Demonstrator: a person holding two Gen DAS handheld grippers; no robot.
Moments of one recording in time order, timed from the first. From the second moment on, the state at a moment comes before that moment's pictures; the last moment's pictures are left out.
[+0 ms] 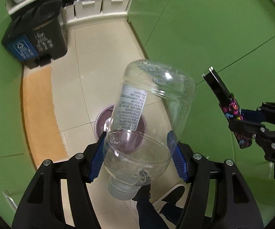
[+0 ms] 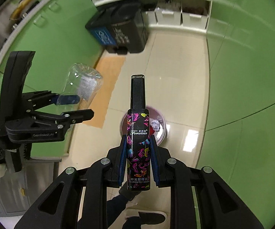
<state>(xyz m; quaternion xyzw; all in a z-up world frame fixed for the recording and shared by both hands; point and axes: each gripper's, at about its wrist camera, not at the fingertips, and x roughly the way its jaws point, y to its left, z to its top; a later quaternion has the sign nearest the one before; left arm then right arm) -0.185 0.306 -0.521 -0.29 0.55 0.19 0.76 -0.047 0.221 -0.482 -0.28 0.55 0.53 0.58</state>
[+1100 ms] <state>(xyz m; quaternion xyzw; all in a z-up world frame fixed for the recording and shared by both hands) -0.237 0.355 -0.531 -0.33 0.52 0.26 0.74 -0.070 0.258 -0.538 -0.28 0.55 0.52 0.58</state>
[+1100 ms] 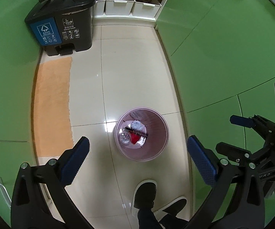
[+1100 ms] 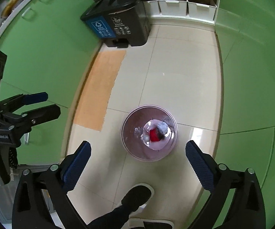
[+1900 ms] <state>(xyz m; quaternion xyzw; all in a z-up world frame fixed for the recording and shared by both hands) -0.176 0.251 -0.188 -0.23 0.46 0.18 0.84 -0.024 0.106 -0.185 -0.15 0.48 0.47 0.73</state>
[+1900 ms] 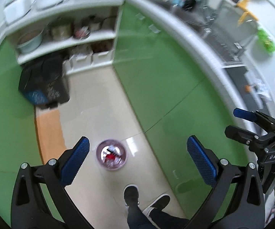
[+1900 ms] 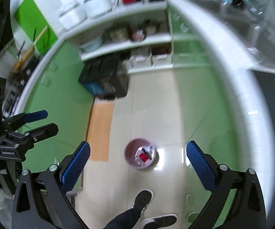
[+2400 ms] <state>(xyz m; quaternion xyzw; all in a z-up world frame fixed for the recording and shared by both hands) -0.060 0.133 -0.076 -0.13 0.42 0.03 0.90 0.033 -0.084 -0.089 -0.05 0.43 0.32 0.84</state>
